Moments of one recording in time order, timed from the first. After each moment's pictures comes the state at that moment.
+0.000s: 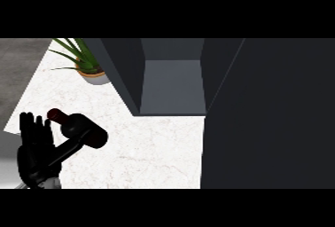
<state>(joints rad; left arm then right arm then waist) 0.08 0.00 0.13 -1.65 0.21 0.53 -0.06 -0.08 -0.15 0.00 -2.42 -0.26 0.12 0.59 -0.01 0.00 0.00</state>
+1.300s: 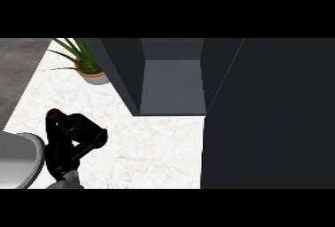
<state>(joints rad) -0.03 0.01 0.17 -1.23 0.38 0.41 -0.38 -0.10 -0.16 -0.03 -2.42 -0.26 0.14 0.61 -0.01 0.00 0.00</state>
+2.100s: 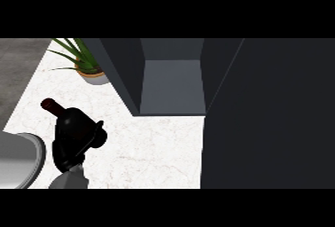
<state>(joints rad) -0.13 0.01 0.24 -1.03 0.47 0.28 -0.51 -0.10 -0.15 -0.01 -2.42 -0.26 0.13 0.62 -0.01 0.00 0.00</state>
